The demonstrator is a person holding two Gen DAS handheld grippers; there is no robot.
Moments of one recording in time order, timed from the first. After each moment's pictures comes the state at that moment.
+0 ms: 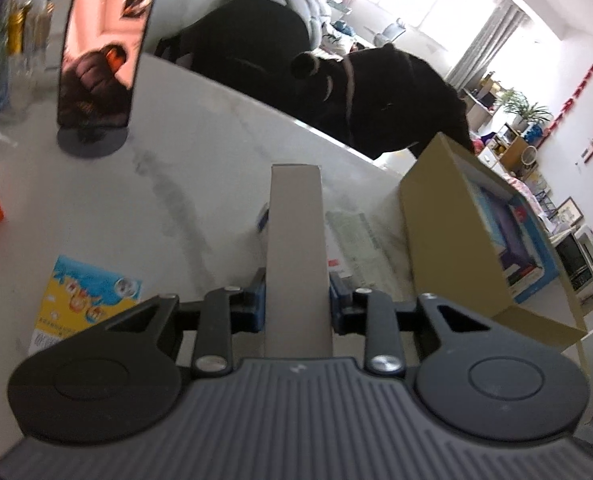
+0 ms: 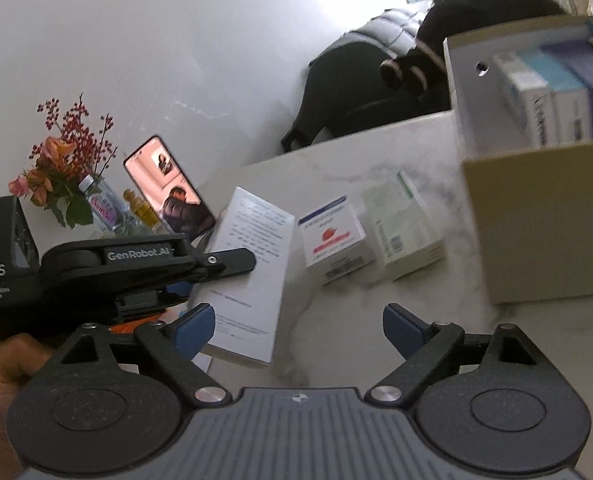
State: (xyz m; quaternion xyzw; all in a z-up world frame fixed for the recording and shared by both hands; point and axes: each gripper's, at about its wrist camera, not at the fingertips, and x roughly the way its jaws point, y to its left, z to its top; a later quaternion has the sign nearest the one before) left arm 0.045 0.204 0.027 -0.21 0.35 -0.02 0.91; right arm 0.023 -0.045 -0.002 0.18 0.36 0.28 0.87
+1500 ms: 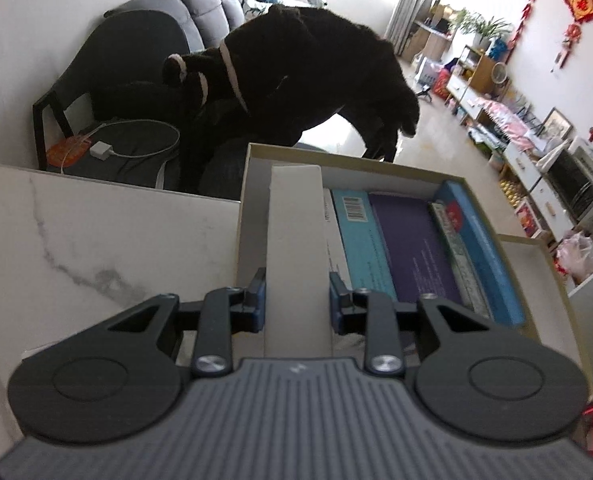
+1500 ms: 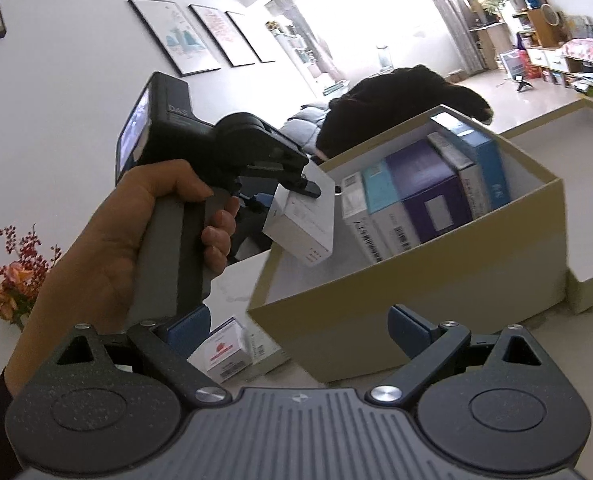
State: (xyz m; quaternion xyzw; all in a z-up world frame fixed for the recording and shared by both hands) left arm 0.211 0.015 0.064 -0.08 0.41 -0.07 0.91; right arm -0.012 -0.173 0.027 0.26 0.26 0.15 0.92
